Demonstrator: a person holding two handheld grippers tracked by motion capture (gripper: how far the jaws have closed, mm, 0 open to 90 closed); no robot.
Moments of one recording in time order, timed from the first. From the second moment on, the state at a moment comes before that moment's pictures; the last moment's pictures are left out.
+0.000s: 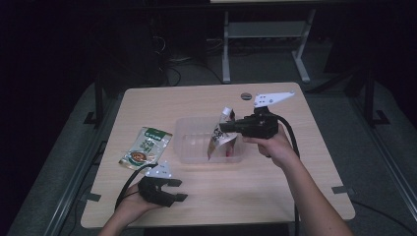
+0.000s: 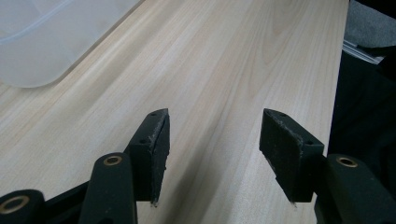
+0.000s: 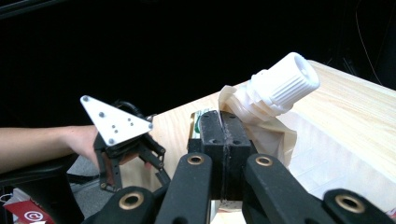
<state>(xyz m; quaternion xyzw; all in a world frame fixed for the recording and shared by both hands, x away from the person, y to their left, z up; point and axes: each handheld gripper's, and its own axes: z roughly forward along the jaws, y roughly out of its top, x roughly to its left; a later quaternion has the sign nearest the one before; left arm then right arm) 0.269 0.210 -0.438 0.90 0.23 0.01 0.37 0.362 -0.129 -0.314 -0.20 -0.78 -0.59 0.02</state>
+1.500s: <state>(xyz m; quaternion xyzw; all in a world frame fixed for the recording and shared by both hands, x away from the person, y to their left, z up) 0.267 0.209 -0.441 0.90 0.23 0.00 0.37 0.412 -0.099 -0.347 -0.25 -0.81 -0.53 0.03</state>
